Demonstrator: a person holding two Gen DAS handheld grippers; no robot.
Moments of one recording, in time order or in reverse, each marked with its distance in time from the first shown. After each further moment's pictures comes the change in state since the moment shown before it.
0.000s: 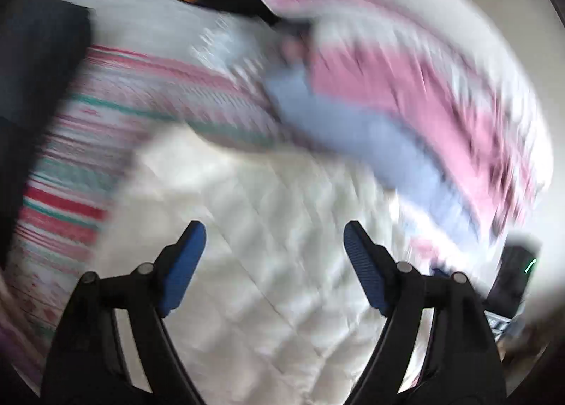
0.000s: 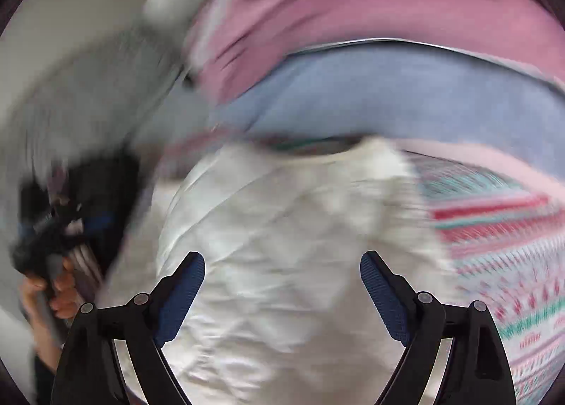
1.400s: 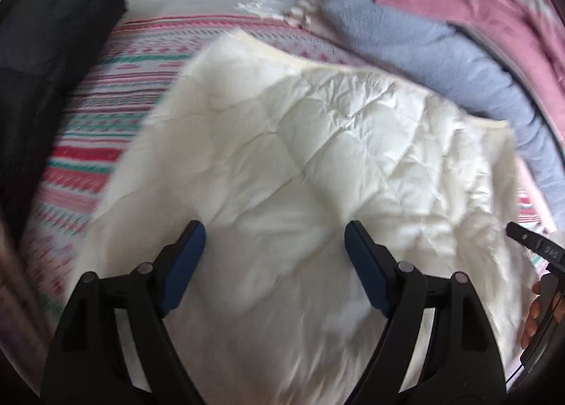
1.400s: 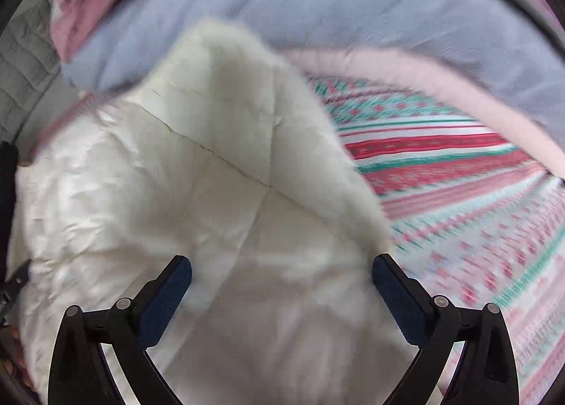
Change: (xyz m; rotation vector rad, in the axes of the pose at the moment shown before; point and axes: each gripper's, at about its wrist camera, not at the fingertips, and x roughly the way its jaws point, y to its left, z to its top) left arm 0.033 0.030 -0.054 0.047 0.031 0.331; right arm 0.012 -0.094 -0.040 0.285 0.074 -0.353
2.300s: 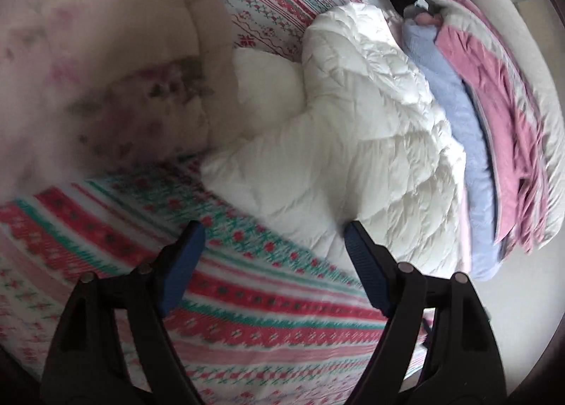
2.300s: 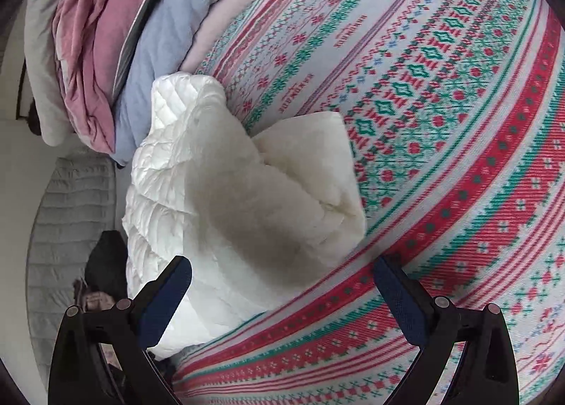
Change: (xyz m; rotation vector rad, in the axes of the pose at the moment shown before) left arm -0.083 0.119 -0.165 -0.527 0.158 -0.245; right arm -0.058 -0.147 -0.177 0.603 0.105 0.466
